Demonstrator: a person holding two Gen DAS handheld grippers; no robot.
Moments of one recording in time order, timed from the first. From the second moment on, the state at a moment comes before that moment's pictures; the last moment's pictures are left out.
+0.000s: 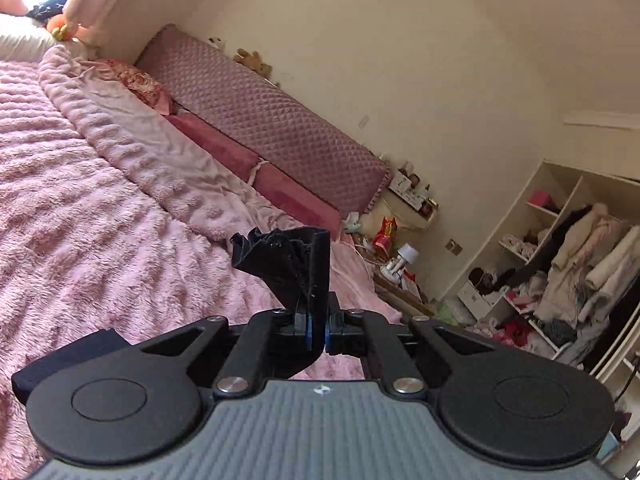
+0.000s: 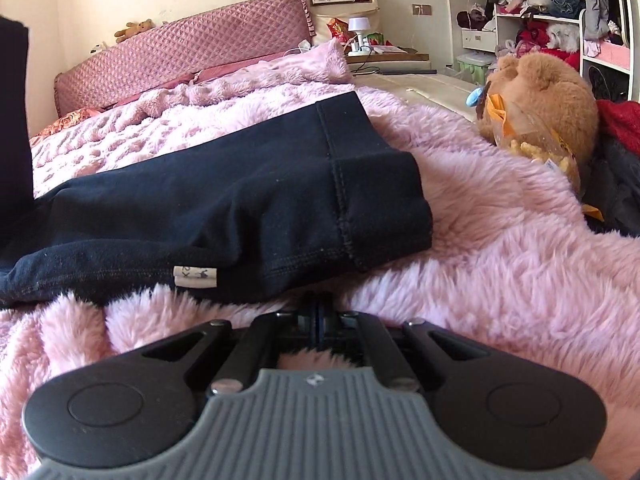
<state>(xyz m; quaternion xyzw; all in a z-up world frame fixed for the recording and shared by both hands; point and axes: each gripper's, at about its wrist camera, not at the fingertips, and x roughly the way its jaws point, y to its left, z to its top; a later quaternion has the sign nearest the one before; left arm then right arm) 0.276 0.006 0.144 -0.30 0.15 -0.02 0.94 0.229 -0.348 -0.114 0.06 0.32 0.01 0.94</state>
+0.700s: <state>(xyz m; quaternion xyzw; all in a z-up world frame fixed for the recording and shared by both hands) 0.304 -0.228 0.056 -0.08 0.26 -0.06 0.96 0.237 -0.360 -0.105 0.09 0.35 0.04 0.93</state>
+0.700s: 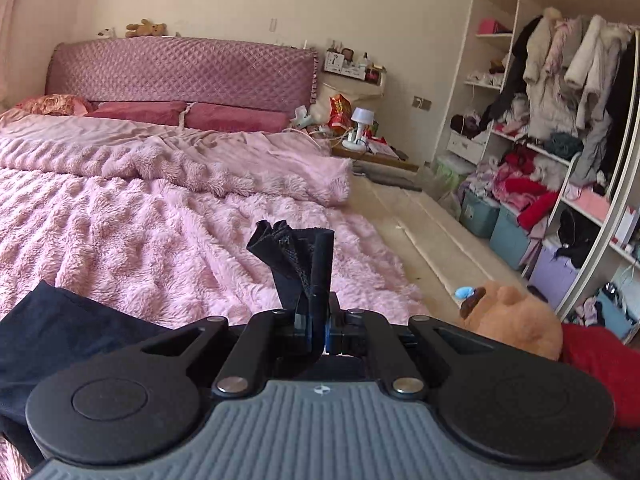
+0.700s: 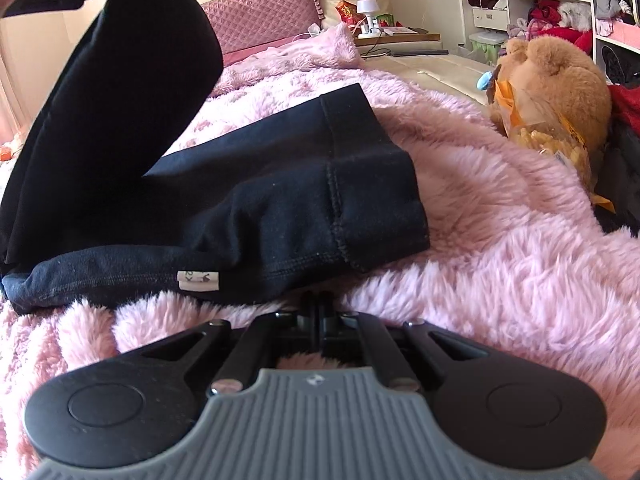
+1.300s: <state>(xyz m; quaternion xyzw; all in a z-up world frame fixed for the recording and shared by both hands) 0.283 -0.264 0.044 -0.11 0.33 -0.29 0.89 0.233 -0.376 -0.106 0.13 0.36 0.05 0.92</state>
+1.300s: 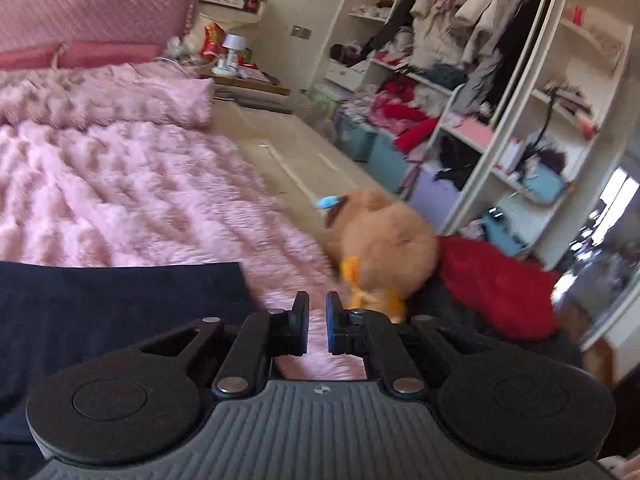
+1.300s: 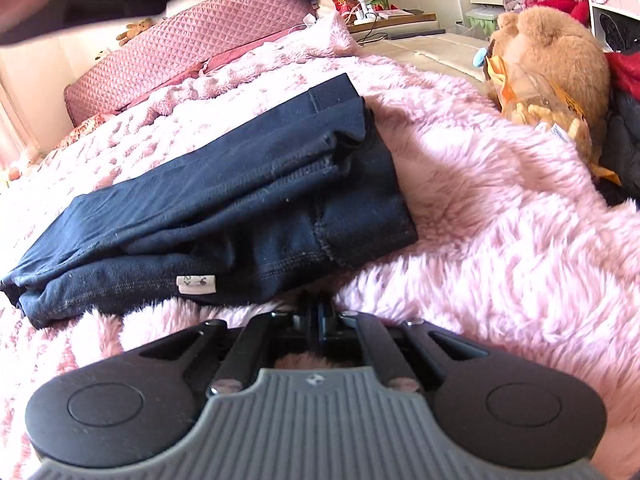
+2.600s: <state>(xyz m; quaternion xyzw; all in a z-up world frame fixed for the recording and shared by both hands) 0.159 0.175 -0.138 -0.59 0.31 -0.05 0.75 0.198 -0.360 -0.095 0.18 0.30 0.20 0.91</state>
